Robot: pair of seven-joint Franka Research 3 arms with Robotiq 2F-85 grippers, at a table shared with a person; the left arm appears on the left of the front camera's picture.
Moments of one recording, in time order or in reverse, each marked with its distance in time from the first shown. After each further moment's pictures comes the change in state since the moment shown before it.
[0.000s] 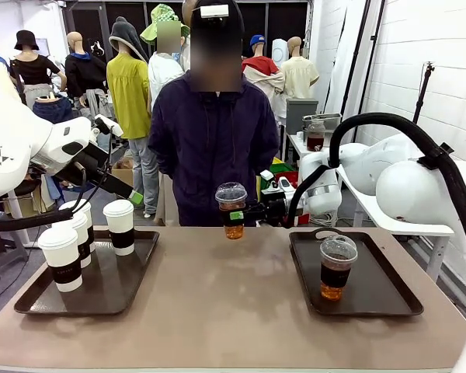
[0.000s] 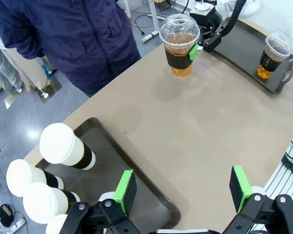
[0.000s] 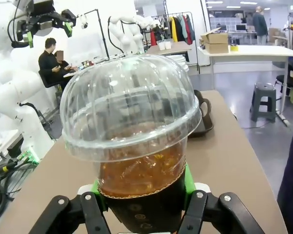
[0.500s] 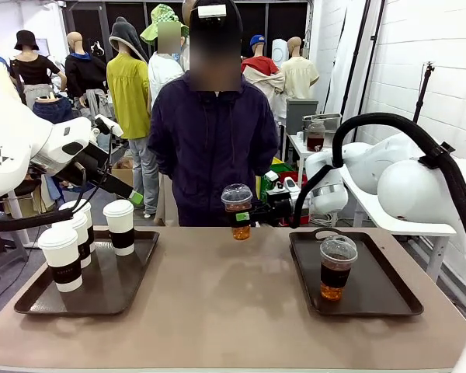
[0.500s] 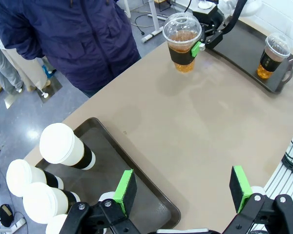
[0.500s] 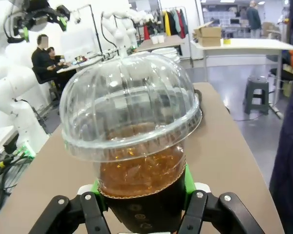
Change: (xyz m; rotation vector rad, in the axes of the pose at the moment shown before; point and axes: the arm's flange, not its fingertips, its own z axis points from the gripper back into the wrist) left arm 0.000 0.000 0.000 0.000 0.000 0.000; right arm -0.002 0.001 0.027 -0.047 0.029 -0.004
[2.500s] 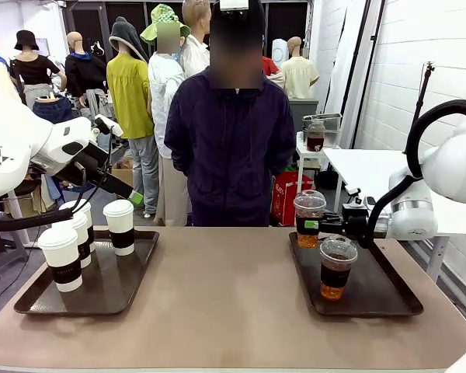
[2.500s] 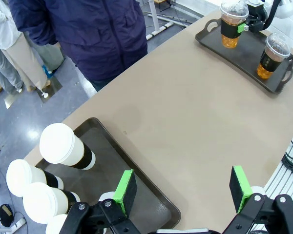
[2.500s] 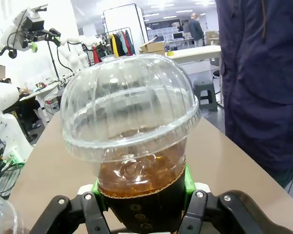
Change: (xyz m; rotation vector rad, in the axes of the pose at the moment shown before) left arm 0.000 0.000 0.000 0.000 0.000 0.000; right arm -0.071 0.092 0.194 -0.285 -0.134 -0.044
